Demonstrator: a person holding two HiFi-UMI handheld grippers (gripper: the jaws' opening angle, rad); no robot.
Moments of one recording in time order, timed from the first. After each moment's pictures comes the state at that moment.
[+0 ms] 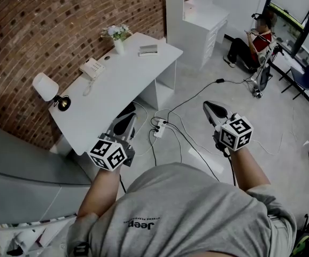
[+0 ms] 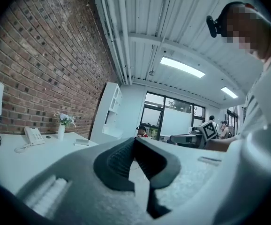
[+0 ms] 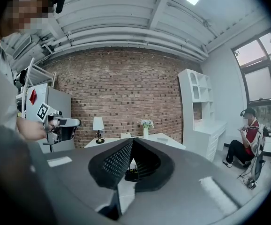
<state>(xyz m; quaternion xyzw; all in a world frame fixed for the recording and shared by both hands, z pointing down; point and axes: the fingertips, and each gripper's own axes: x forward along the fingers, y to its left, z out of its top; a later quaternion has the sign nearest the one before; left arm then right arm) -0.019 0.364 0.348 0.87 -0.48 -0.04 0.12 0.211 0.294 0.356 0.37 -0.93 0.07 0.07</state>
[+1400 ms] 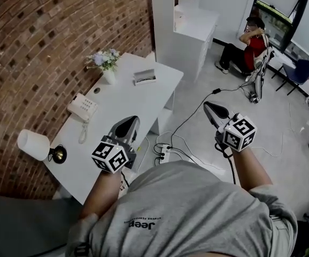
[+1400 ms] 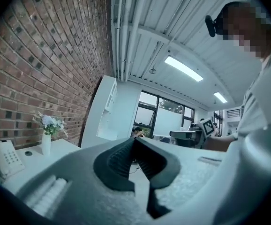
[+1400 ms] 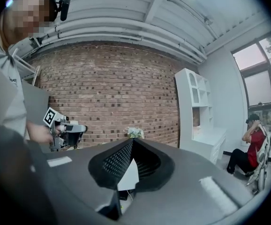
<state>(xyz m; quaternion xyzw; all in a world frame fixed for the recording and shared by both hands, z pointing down) -0.123 0.079 0.363 0.91 -0.39 -0.04 0.12 0.105 0.053 0.347 0.41 -0.91 0.05 0.05</state>
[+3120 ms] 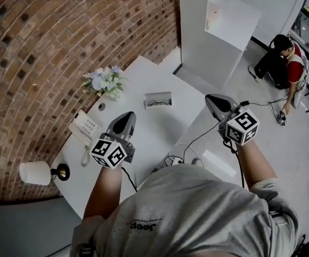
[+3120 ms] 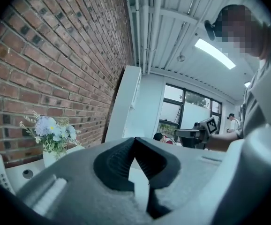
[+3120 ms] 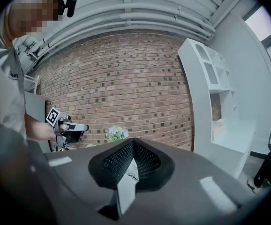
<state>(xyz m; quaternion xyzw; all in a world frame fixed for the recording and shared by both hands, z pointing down) -0.145 -0.251 0.409 0.85 -0.50 -0.01 0.14 0.095 -0.324 0.400 0.30 -0.95 0.08 0.06</state>
